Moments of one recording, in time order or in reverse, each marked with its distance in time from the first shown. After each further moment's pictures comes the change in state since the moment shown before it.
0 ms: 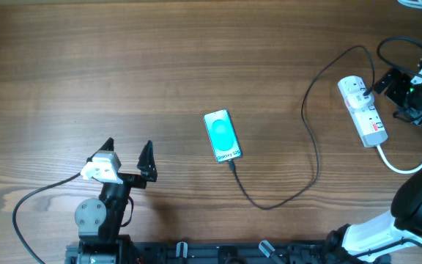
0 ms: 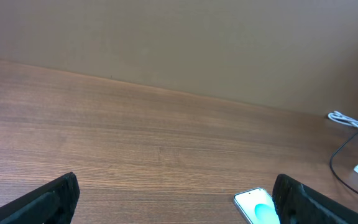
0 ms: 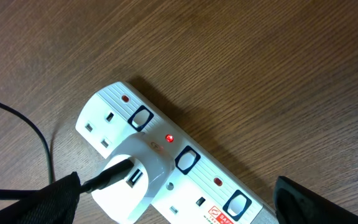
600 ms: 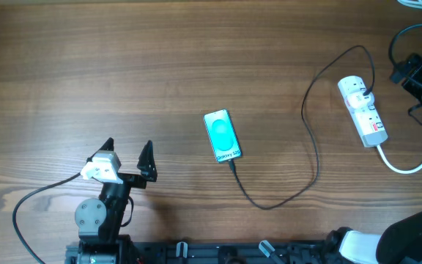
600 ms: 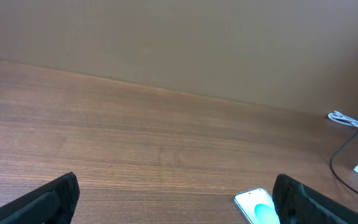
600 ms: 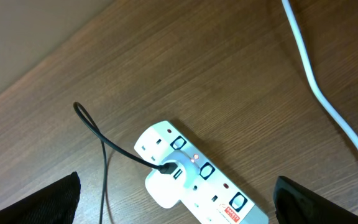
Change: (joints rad) left arm 0.000 0.000 0.000 0.000 0.000 0.000; right arm 0.000 -0.272 0.000 0.003 0.000 0.000
